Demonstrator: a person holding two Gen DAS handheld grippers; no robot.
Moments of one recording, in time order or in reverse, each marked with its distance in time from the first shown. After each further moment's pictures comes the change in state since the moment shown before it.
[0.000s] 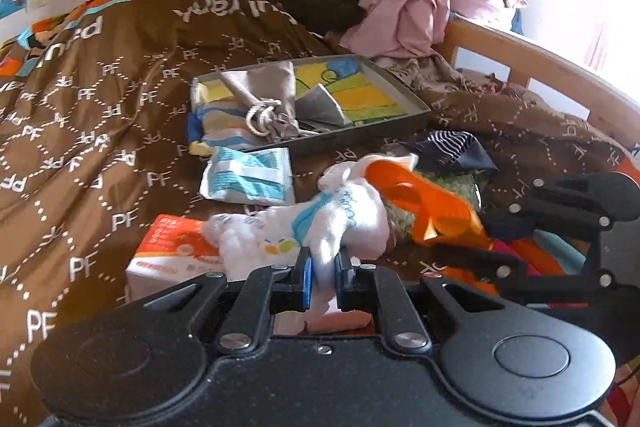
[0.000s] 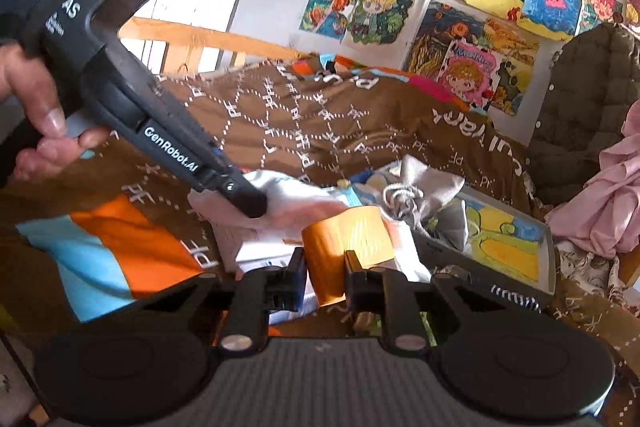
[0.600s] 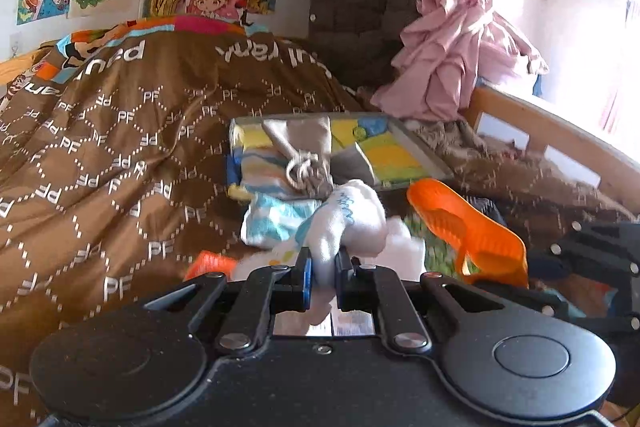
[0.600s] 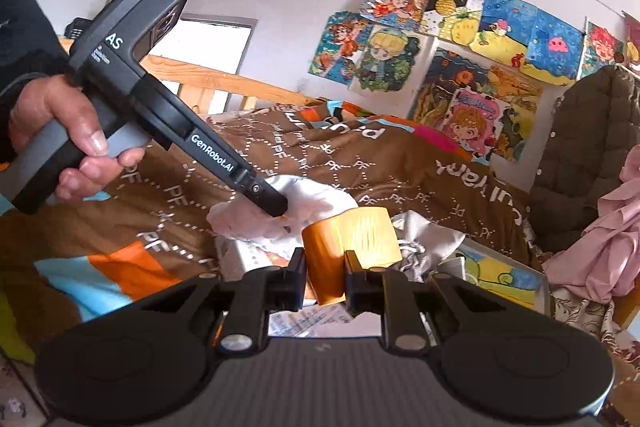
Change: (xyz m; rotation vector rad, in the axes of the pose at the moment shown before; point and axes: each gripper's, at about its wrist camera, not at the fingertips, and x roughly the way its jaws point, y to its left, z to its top) left arm -0.023 0.027 0.014 -0.096 -0.160 0.032; right arm -0.017 0.006 0.023 -0.031 -0.121 0.001
